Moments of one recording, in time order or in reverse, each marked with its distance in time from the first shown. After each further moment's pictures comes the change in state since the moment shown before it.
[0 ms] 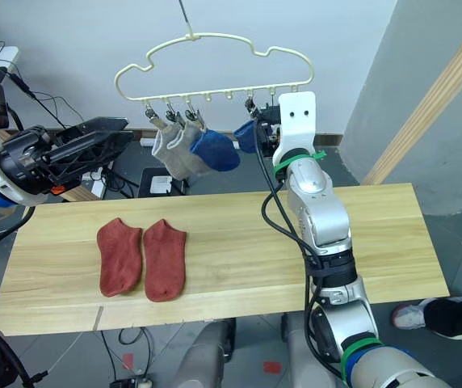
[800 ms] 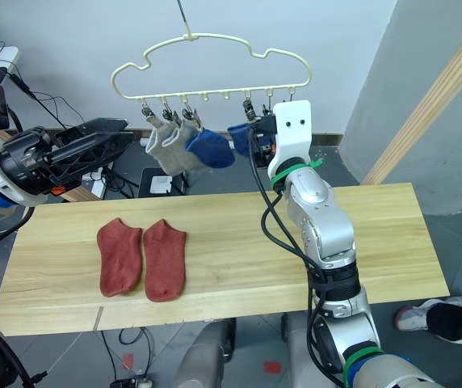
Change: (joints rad) left arm 0.002 0.000 0.000 0.000 0.018 0.000 -0.006; right arm 0.066 0.001 0.029 -0.122 0.061 0.055 0.056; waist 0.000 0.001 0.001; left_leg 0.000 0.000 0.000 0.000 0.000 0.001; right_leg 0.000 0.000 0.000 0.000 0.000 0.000
